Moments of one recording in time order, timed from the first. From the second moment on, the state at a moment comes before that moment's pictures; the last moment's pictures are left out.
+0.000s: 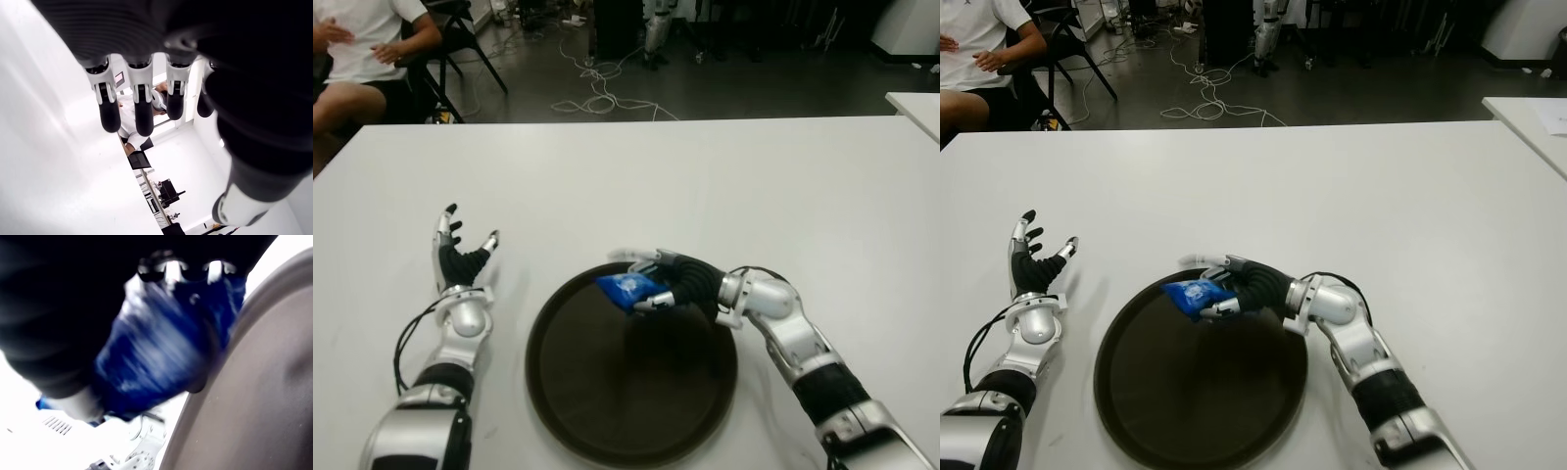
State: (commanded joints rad) left arm -0.48 0.22 0.06 1.16 0.21 -0.57 0.56; right arm -0.39 -0.15 0.28 0.50 0.08 -0.38 0.81
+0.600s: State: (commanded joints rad) left arm -0.48 0.22 0.06 1.16 0.21 -0.57 0.56; right arm -0.43 -0.13 0.26 0.60 0.07 -0.45 0.83
